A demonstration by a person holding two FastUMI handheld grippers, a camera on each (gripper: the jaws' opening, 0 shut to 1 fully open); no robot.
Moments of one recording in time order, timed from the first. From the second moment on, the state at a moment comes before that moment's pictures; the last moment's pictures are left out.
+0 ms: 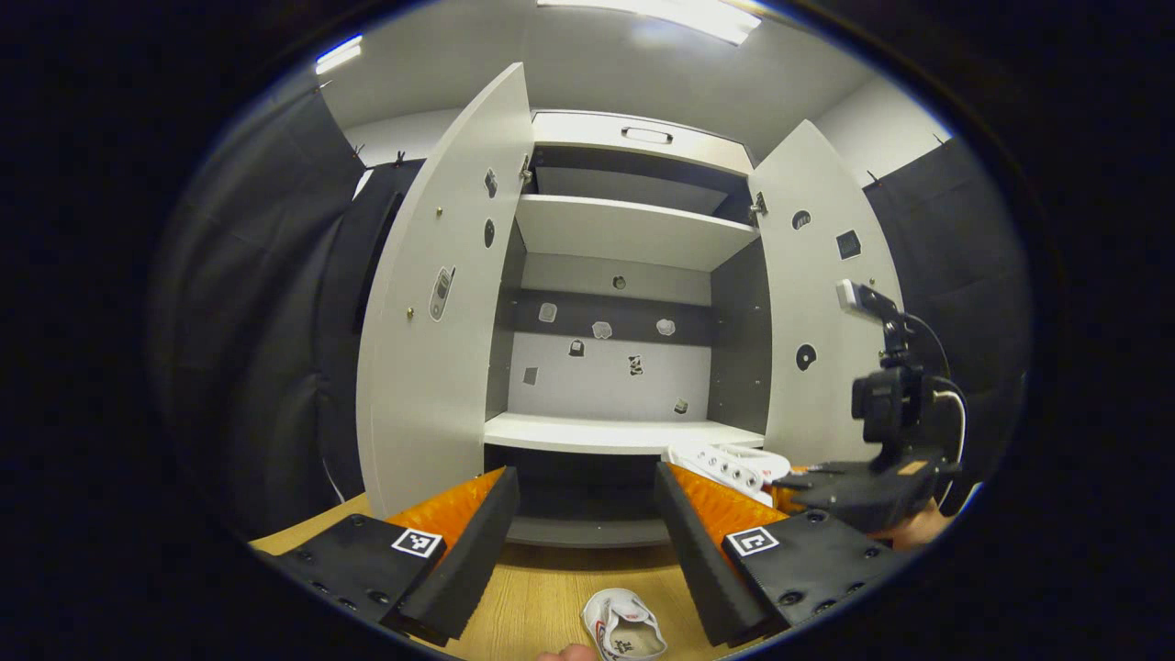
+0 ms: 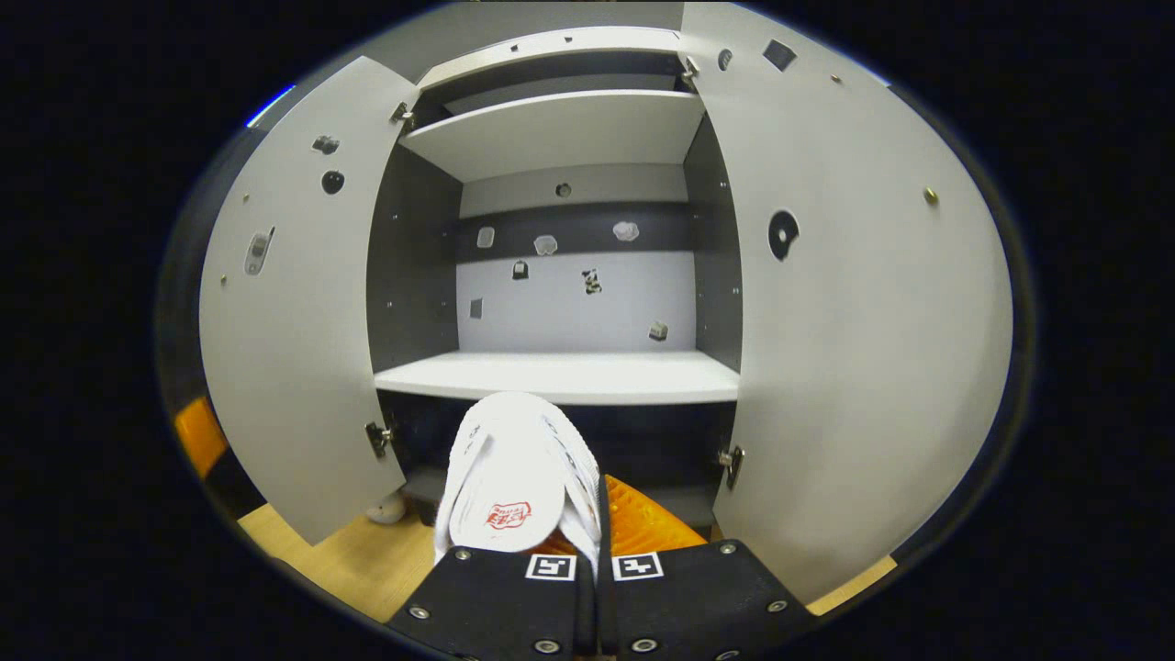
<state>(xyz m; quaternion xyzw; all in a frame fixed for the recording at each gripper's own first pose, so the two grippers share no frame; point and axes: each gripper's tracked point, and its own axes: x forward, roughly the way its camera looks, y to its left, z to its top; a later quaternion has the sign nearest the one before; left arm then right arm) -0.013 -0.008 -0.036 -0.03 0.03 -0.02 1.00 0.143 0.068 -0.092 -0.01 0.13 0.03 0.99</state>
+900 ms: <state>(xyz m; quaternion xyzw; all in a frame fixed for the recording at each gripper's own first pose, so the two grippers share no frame) -0.024 0.027 -0.046 -0.04 0.04 0.03 1.00 0.395 0.022 -0.097 -0.09 0.25 -0.12 0.96</state>
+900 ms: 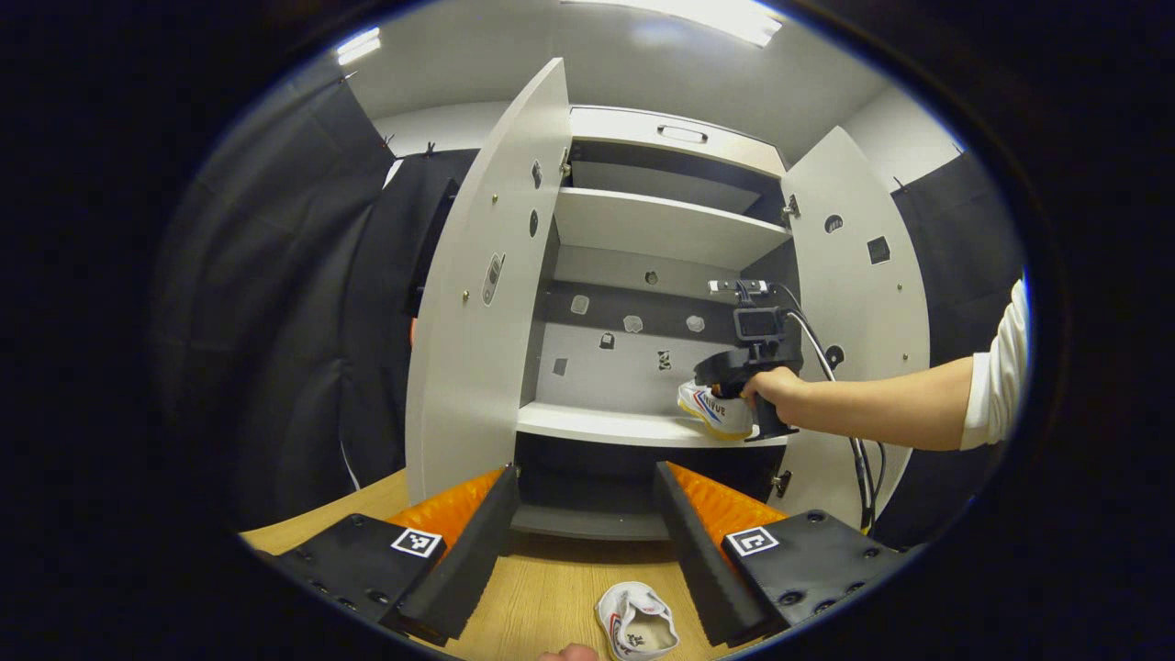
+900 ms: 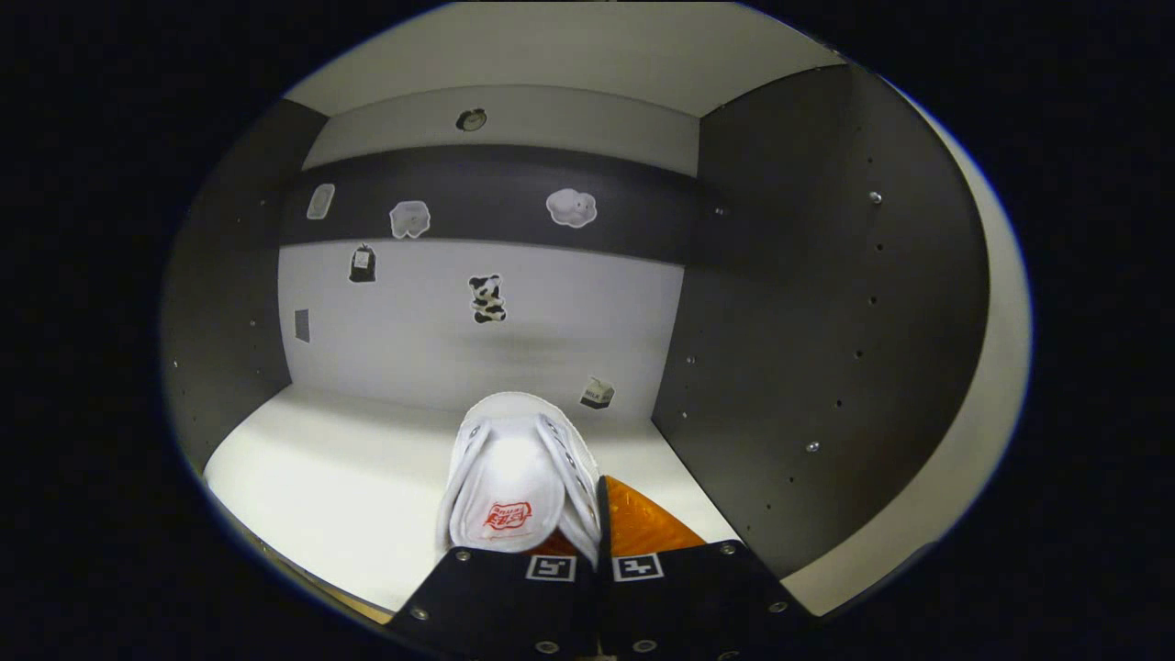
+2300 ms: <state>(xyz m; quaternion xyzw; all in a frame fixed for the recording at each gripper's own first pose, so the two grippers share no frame) -0.005 -0.019 -0.061 -0.05 0.06 -0.03 1.00 0.197 0.086 0.076 -0.03 0.05 0.06 1.00</state>
